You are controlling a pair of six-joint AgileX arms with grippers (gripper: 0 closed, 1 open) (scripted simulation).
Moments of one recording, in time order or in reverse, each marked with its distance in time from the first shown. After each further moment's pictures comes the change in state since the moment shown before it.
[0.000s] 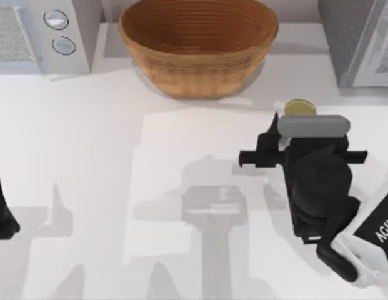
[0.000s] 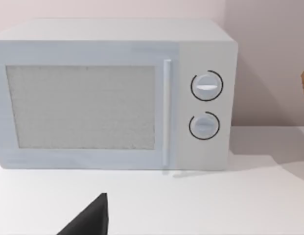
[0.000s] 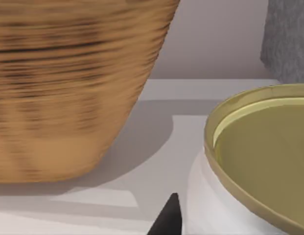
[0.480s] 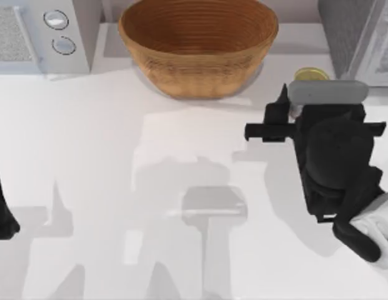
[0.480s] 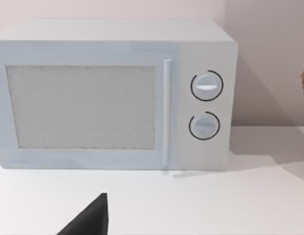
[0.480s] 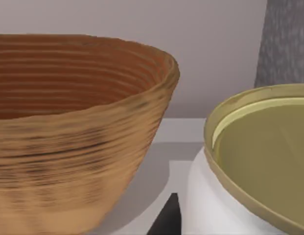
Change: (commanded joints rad) left arm 0.000 0.000 0.000 0.000 0.000 0.000; right arm 0.004 -0.306 0.012 -0.324 -0.007 0.001
